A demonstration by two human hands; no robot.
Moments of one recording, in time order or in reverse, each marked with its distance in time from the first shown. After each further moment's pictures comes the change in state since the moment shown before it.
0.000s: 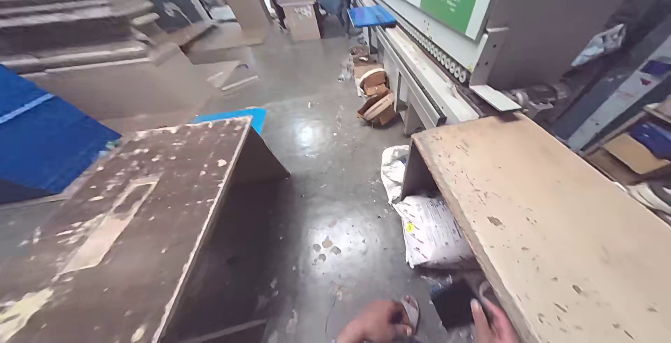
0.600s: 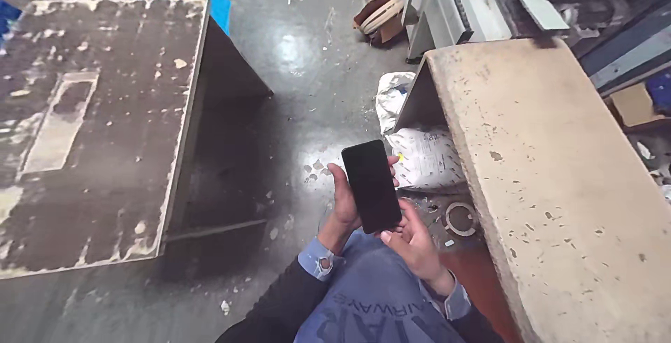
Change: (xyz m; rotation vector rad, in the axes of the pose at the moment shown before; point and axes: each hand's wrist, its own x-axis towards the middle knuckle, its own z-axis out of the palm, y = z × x) left_hand -0.039 0.041 -0.053 -1.414 0.436 0.876; right_hand -0.031 -0.095 0.066 0.617 -1.024 0.136
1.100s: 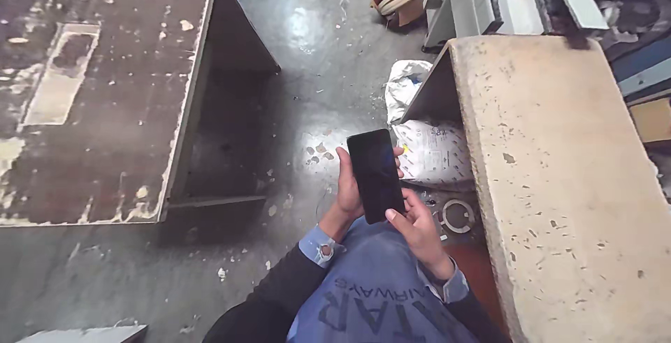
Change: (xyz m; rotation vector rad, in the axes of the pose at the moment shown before) left_hand -0.009 0.001 -0.010 0.021 0.035 0.053; right_hand 0.020 -0.004 -0.001 -0.105 -0.001 0.049
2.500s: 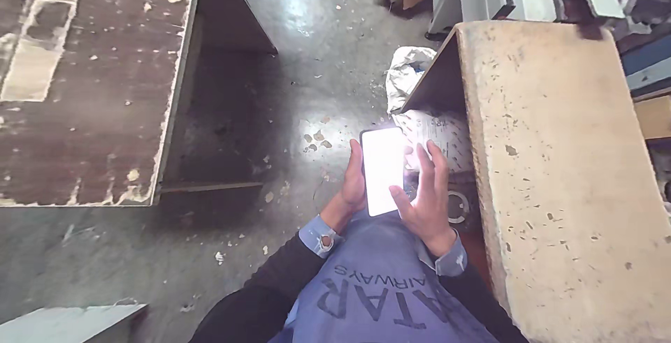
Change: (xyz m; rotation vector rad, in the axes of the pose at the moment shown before) left_hand -0.014 -0.005 0.014 0.059 0.192 -0.019; right_hand 0.027 -0.005 -0.011 -1.067 0.296 -0.444
